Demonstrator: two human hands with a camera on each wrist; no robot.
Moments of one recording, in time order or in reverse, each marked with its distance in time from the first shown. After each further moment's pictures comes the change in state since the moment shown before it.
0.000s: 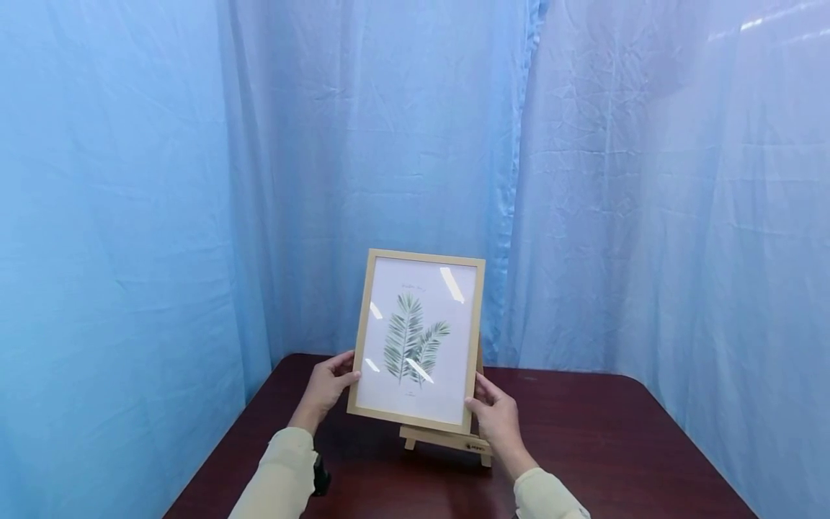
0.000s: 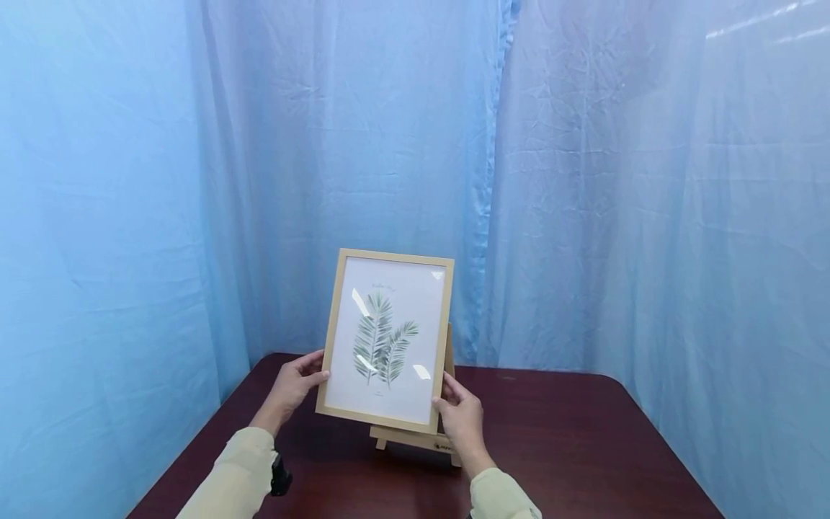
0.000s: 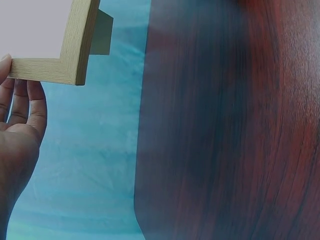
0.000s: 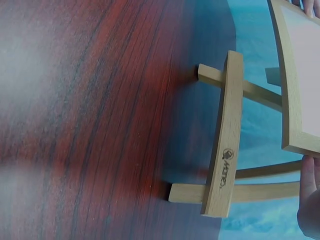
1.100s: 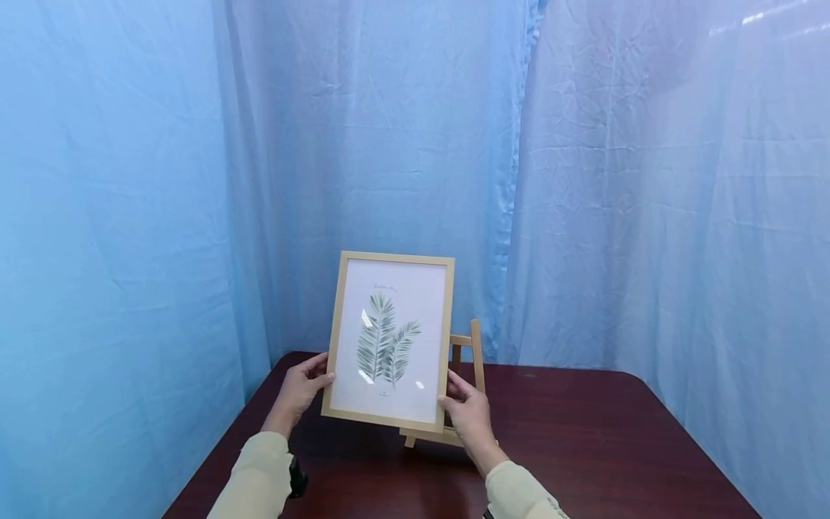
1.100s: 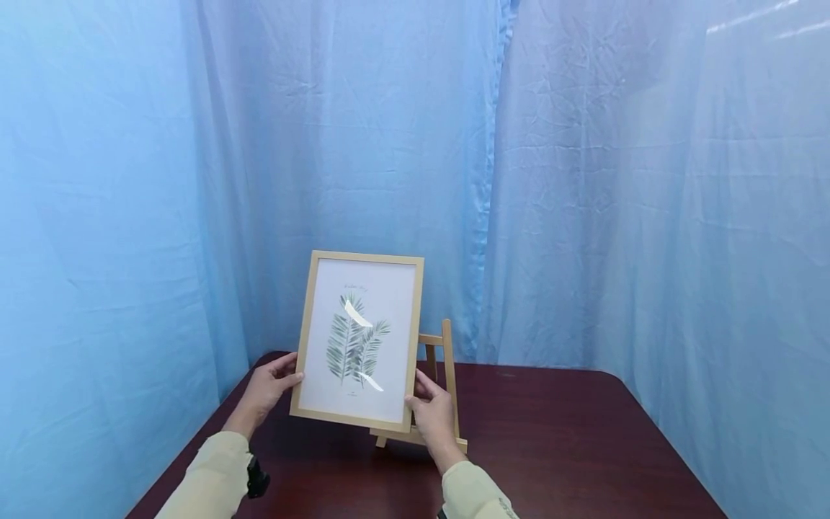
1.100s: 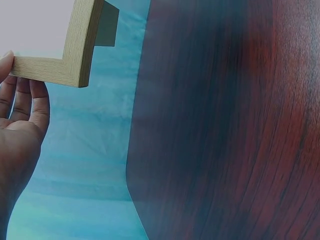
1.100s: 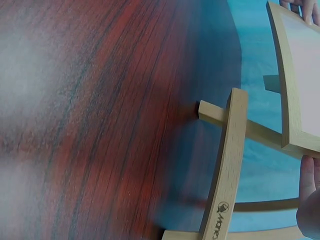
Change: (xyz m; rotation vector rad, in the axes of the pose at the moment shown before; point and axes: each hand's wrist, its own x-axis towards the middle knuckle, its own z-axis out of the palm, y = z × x) left_hand 0.001 -0.019 -0.043 0.076 0.051 -0.082; right_hand -0.008 -0.007 0.042 0.059 -0.072 0.017
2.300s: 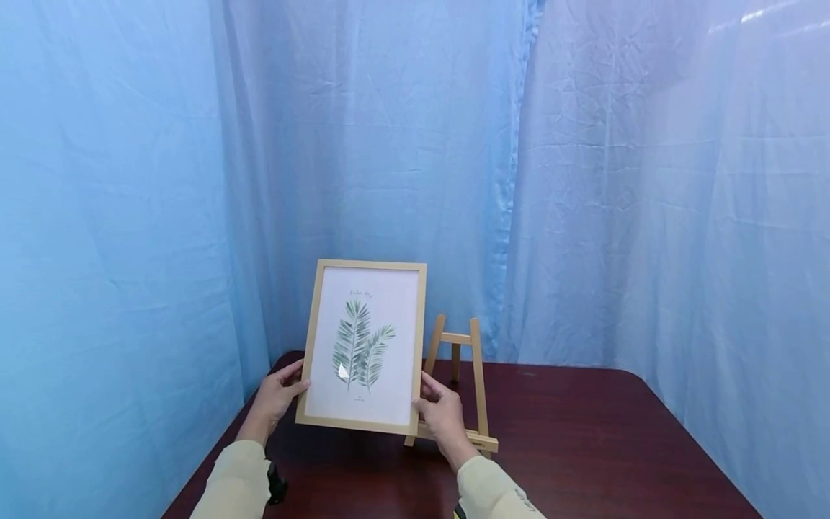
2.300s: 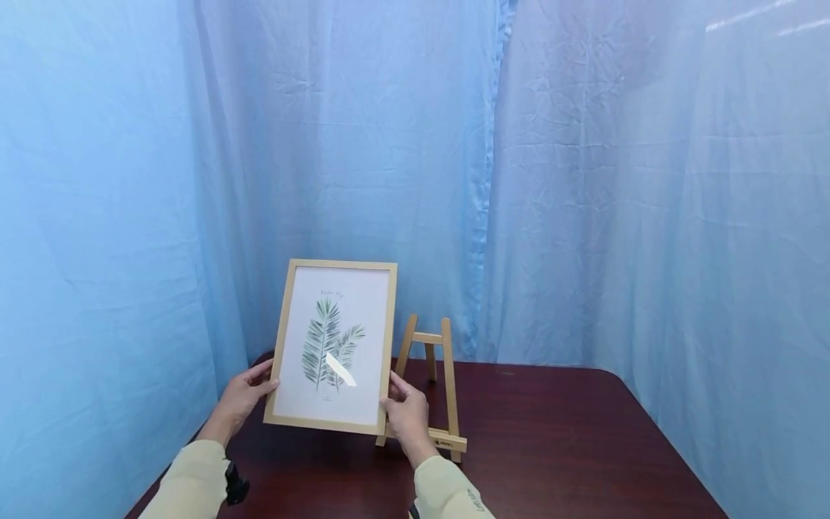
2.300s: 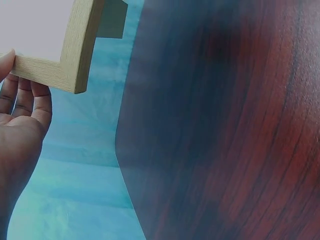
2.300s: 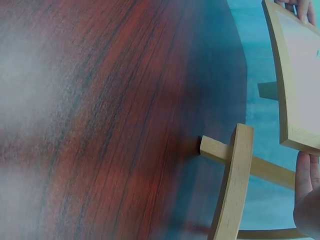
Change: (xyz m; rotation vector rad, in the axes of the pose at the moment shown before) left_hand -0.007 -0.013 -0.038 0.061 -0.004 -0.134; right_hand -0.002 0.003 0.040 0.018 -0.068 0.092
